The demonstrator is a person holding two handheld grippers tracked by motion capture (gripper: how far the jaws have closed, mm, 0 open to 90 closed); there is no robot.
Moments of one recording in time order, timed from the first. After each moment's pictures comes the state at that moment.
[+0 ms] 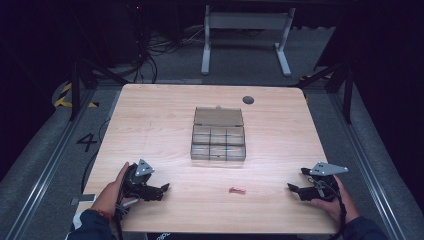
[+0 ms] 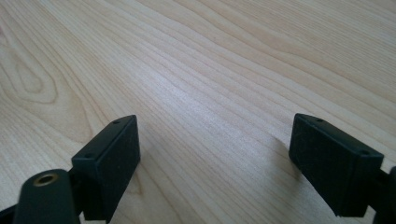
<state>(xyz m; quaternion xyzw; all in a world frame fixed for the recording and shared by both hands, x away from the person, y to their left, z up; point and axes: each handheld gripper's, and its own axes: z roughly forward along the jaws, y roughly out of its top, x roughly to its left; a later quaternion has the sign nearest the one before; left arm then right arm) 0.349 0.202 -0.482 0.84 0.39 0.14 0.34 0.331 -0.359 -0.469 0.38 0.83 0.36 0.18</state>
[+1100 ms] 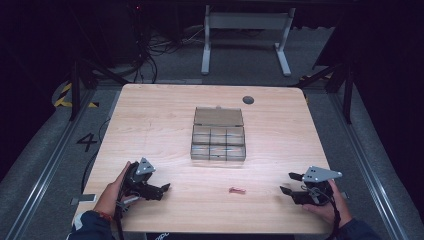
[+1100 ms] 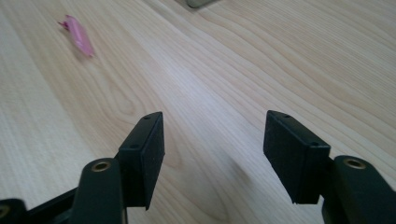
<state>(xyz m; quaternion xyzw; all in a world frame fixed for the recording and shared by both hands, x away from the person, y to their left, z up) 0.353 0.205 -0.482 0.85 0.37 0.14 0.34 0.311 -0.322 -0.449 0.32 0.85 0.37 0.18</state>
